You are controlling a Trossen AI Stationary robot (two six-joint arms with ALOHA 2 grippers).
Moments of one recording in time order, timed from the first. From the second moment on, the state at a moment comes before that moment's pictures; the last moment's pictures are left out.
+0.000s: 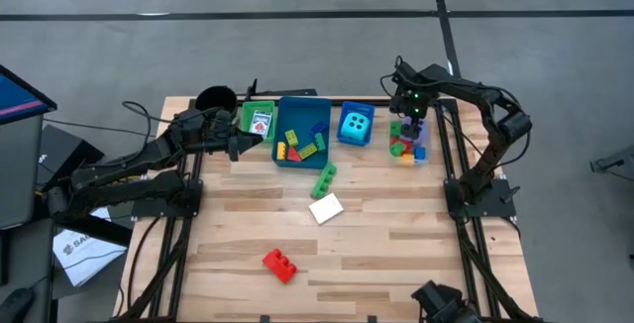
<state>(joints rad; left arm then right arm) 0.56 0.68 0.45 0.02 0.30 -0.63 -0.98 1.72 1.19 -1.06 0.00 -0.66</state>
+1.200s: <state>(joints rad) 0.56 0.68 0.45 0.01 0.29 -0.63 -0.90 1.74 1.37 -1.32 0.06 -0.50</state>
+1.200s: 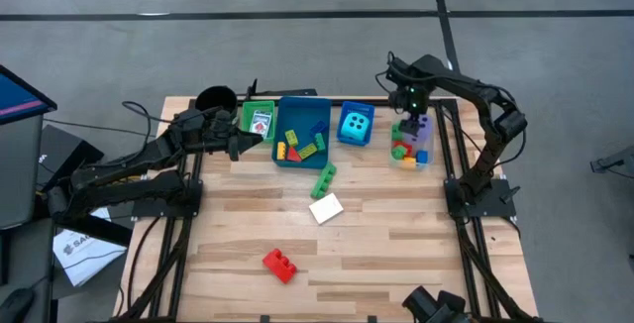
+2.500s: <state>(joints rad) 0.56 0.68 0.44 0.01 0.29 -0.63 -0.56 1.86 1.86 -1.26 -0.02 -0.21</state>
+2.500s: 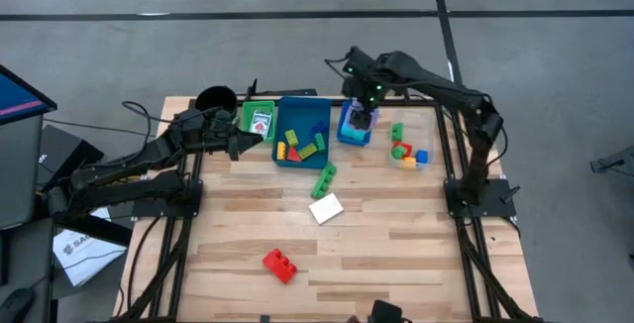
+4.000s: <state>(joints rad) 0.56 0.68 0.45 0.02 0.29 -0.64 -0.58 1.96 1.86 -1.25 0.00 -0.30</state>
